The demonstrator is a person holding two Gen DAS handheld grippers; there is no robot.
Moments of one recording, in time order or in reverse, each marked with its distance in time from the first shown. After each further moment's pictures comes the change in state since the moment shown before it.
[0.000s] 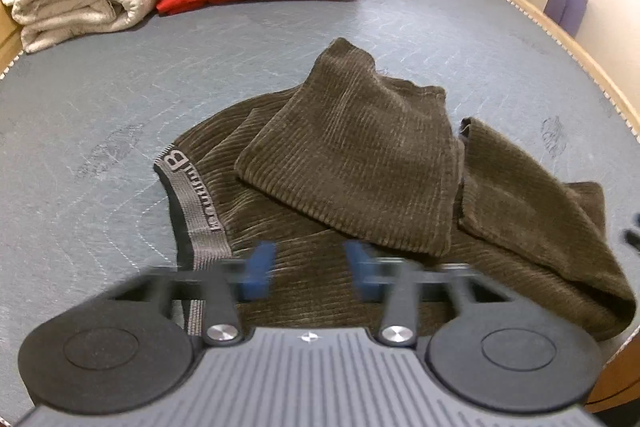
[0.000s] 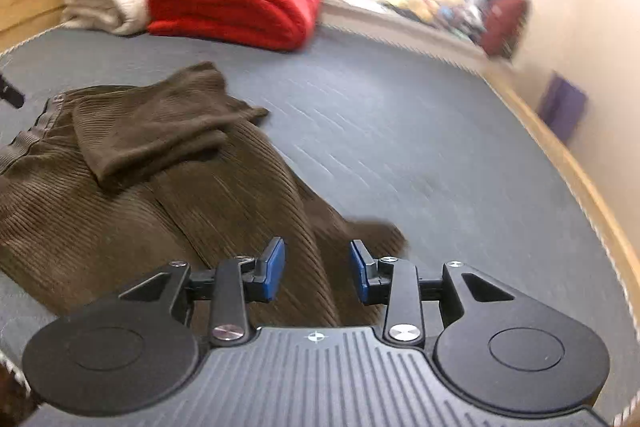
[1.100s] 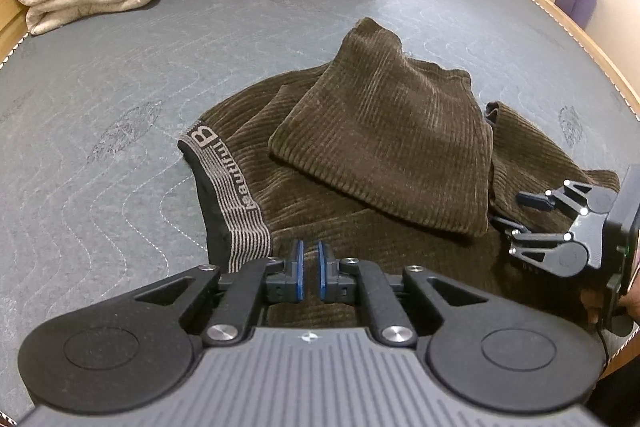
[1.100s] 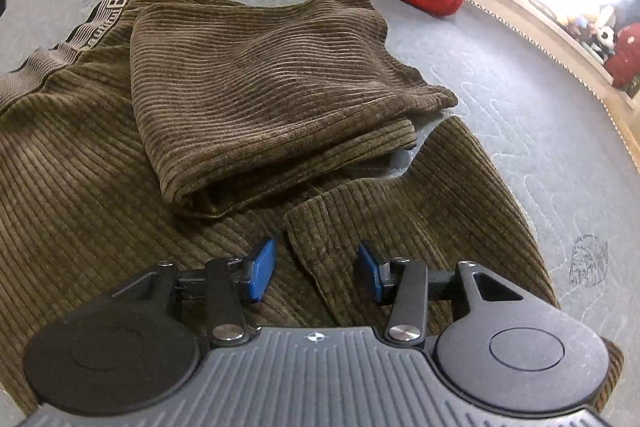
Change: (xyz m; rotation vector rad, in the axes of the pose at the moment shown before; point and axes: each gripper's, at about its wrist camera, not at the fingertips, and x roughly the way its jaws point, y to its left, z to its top) left arm 0.009 0.038 -0.009 -0.005 0.052 0.025; right arm 0.158 0.138 0.047 -0.192 0.182 0.153
